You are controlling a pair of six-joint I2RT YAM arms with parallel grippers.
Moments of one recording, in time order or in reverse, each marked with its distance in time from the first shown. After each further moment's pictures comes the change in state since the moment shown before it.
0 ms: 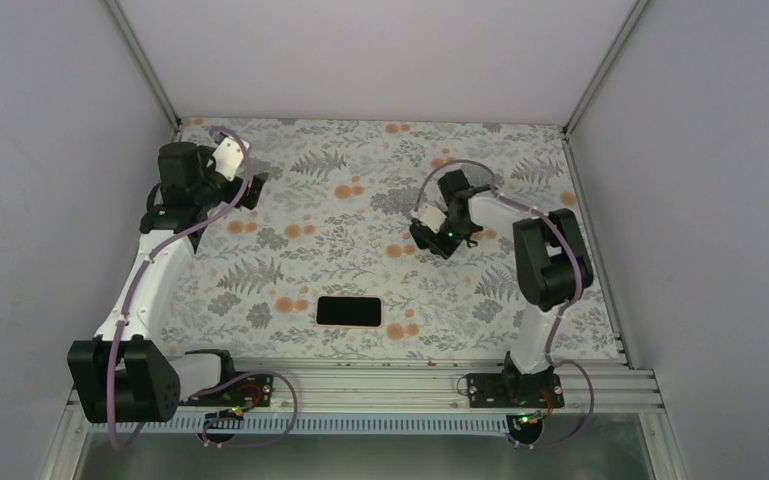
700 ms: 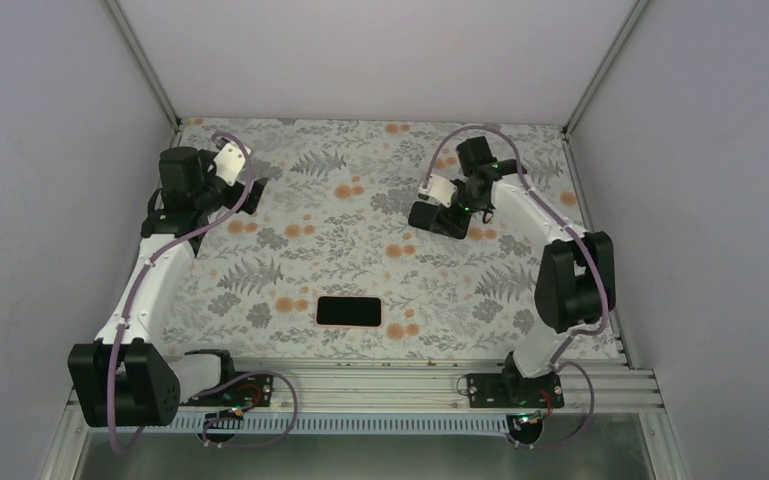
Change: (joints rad) left arm 0.002 -0.020 -0.035 0.011 -0.012 0.027; right arm -0.023 -0.100 0.244 -0.192 -0.105 -0.251
